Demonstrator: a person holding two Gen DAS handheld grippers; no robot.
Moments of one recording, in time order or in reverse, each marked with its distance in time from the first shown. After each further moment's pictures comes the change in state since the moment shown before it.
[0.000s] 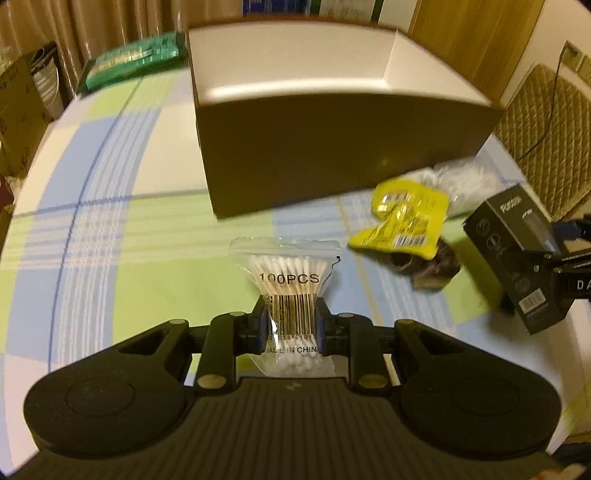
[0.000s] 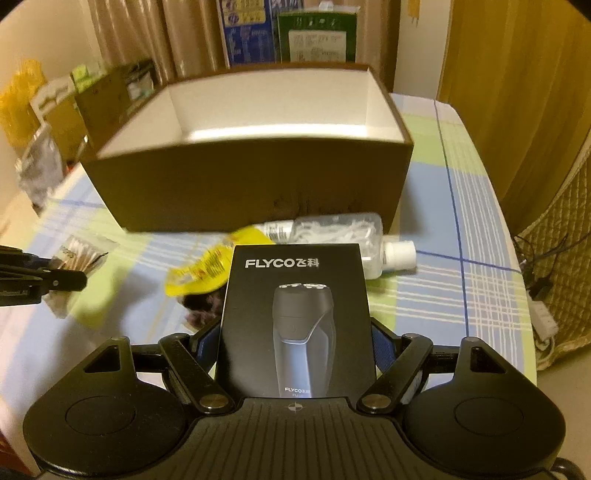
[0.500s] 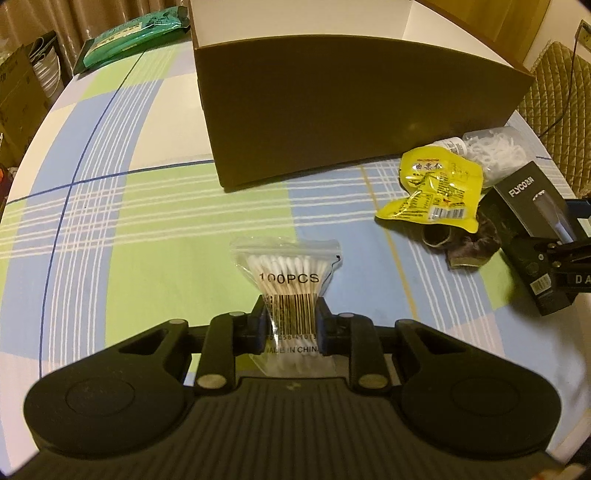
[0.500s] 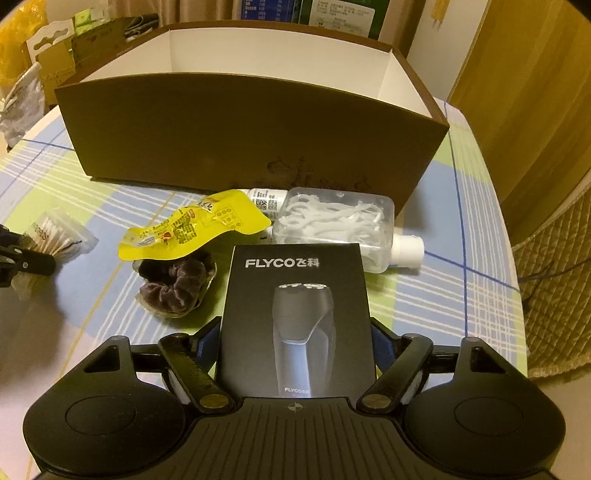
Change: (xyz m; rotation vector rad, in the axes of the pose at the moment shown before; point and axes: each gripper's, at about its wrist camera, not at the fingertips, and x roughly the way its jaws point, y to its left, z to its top) left arm 0.039 0.008 -0.010 0.013 0.083 0.039; right arm 0.052 0.014 -0.015 -0.151 0.066 -0.130
